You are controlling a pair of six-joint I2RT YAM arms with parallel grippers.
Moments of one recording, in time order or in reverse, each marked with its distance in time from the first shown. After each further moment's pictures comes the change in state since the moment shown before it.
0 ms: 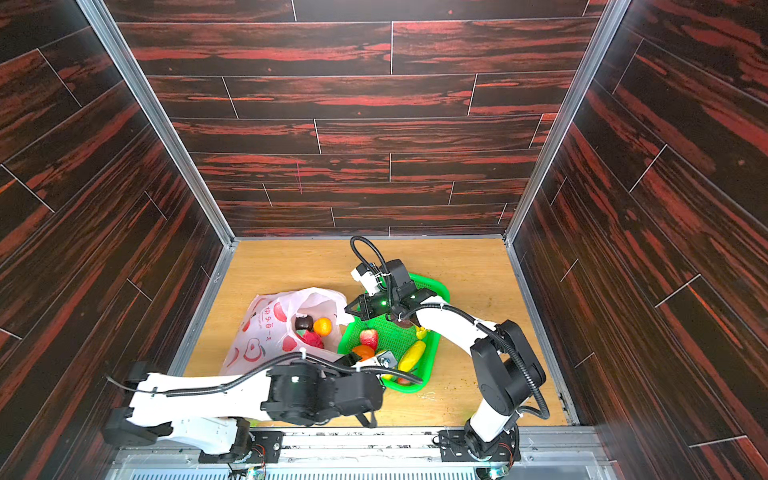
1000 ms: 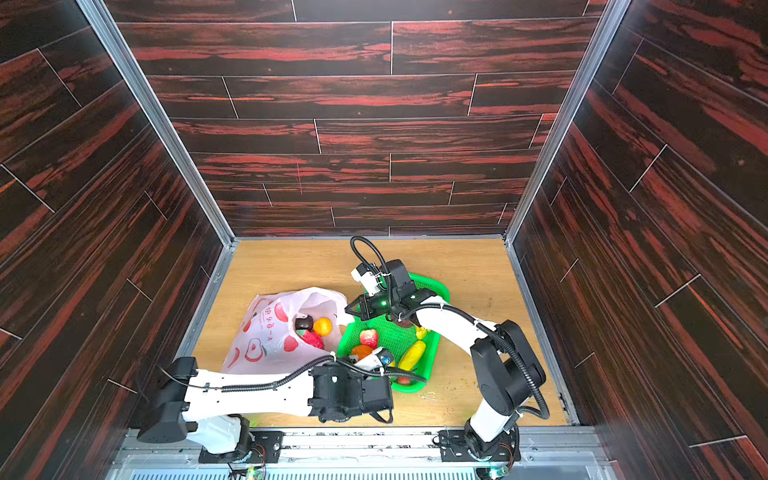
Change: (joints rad) left arm 0.074 0.113 -0.093 -0.063 -0.148 -0.087; right arm 0.000 -0.002 0.000 -0.003 -0.008 0.008
